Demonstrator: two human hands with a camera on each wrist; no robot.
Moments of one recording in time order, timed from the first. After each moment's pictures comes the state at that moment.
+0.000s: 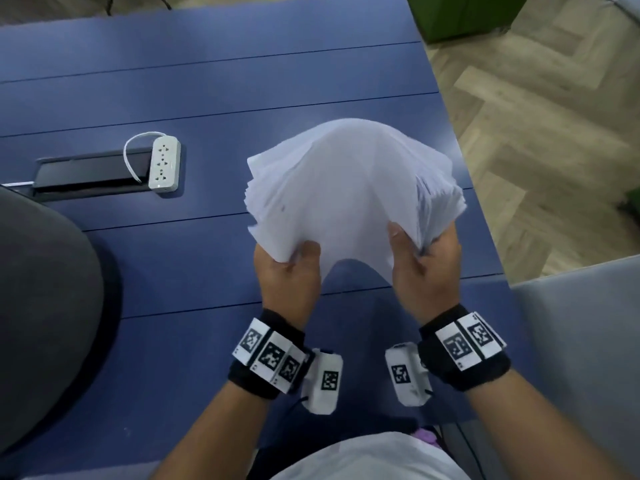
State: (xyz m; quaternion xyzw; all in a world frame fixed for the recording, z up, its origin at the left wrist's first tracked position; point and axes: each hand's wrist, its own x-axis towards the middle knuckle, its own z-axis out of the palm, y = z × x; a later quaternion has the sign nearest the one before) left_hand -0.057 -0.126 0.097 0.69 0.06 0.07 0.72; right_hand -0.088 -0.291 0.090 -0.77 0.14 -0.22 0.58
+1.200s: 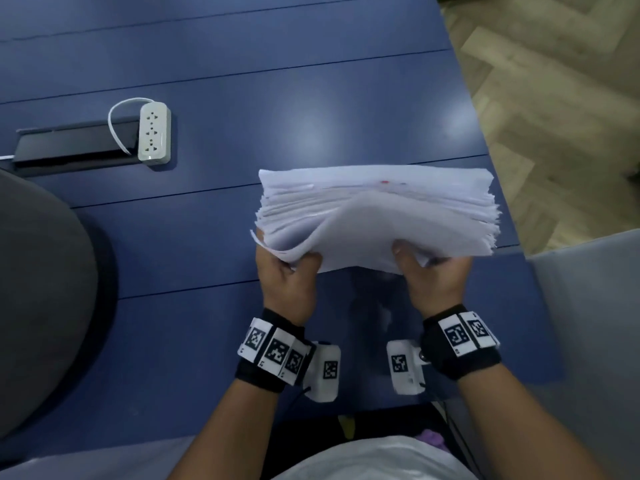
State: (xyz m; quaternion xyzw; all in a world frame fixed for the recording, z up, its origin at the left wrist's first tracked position) left_hand -0.078 -0.096 0.047 0.65 0.02 0.03 0.76; right_hand -0.119 -0.283 0.033 -0.69 0.17 -0.25 0.66
